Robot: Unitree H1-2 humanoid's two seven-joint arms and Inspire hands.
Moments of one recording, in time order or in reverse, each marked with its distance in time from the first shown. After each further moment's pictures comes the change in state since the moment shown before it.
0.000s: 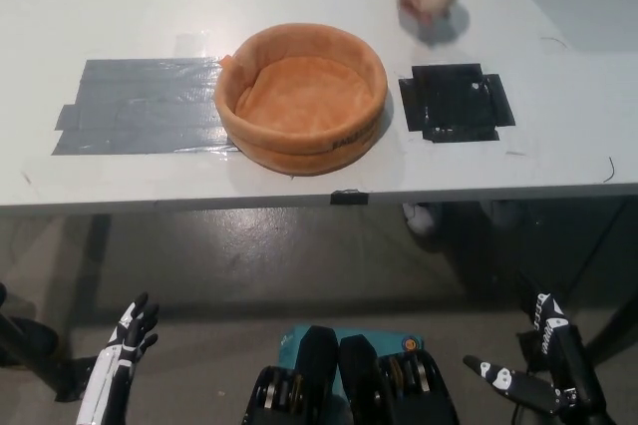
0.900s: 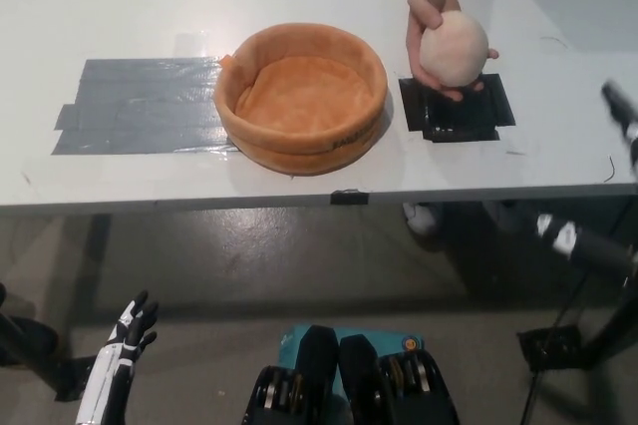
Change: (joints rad) left_arm -0.001 0.000 0.001 -0.005 0.015 -0.003 0.000; right_arm -0.274 -0.110 -0.094 -0.454 -0.208 0.155 -0.015
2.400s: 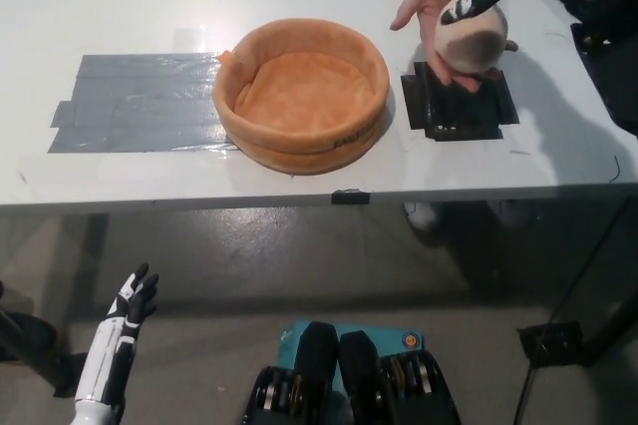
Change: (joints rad) left_arm -0.050 0.003 0.004 -0.033 0.037 0.005 0.000; right_arm -1.004 -0.101 0.378 1.068 -0.110 0.483 0.421
